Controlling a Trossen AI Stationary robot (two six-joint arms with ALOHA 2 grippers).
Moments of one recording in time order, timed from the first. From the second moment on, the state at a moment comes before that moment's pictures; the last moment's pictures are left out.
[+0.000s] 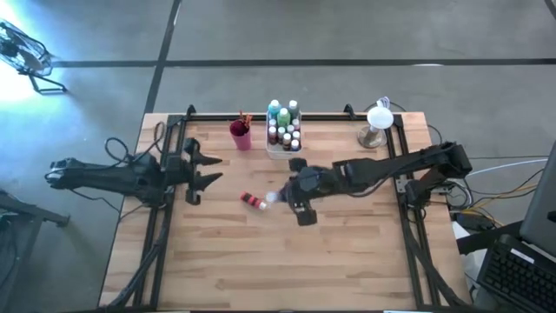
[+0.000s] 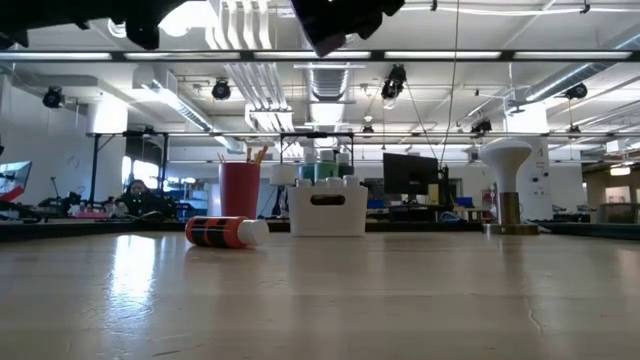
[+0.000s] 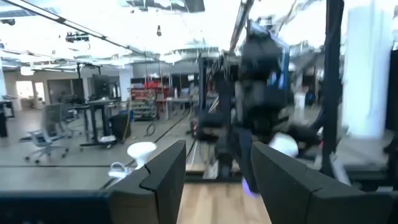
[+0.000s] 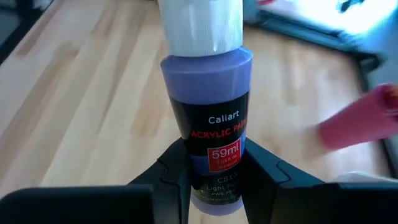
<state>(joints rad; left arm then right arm) -0.06 0.54 0.34 0.39 -0.15 0.07 0.15 1.63 1.39 -0.45 0.12 -0.11</state>
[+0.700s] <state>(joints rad) -0.06 1.12 1.12 -0.40 -0.16 0.15 0.06 1.64 1.32 -0.44 0.20 -0.07</state>
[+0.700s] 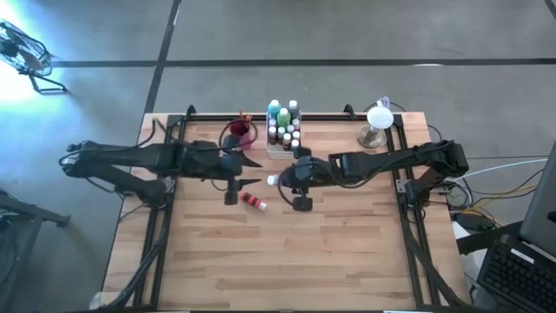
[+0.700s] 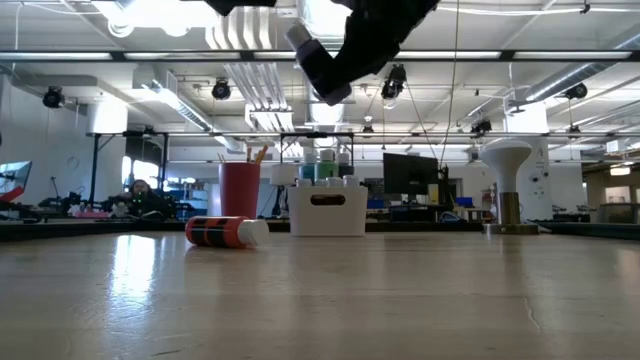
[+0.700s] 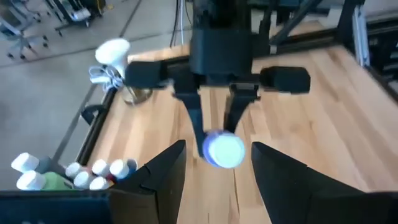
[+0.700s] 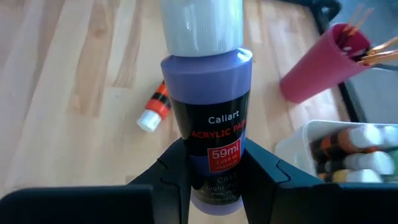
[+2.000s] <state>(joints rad) -0.05 1.43 1.39 -0.65 -0.16 0.23 0.05 1.64 1.32 -0.41 0.24 -0.13</state>
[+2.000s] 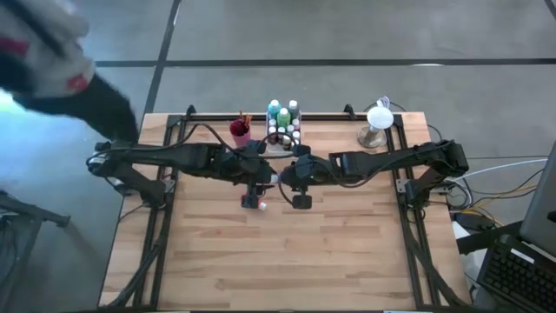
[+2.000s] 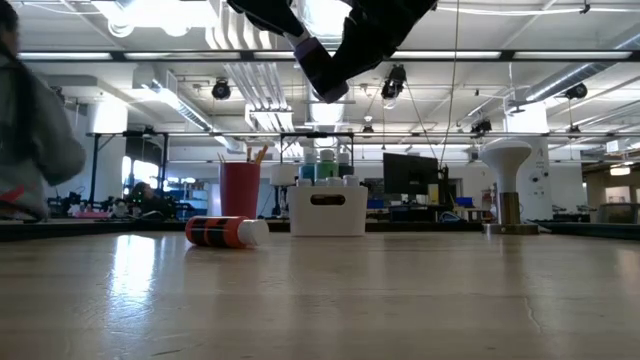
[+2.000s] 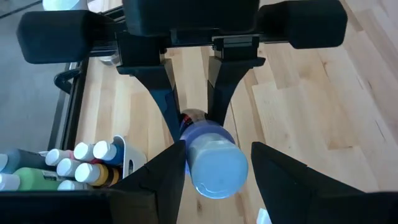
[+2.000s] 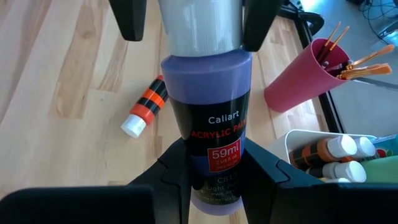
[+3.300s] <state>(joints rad) -0.06 1.43 1.39 -0.64 -0.24 0.24 0.05 1.64 1.32 -0.39 0.24 -0.11</state>
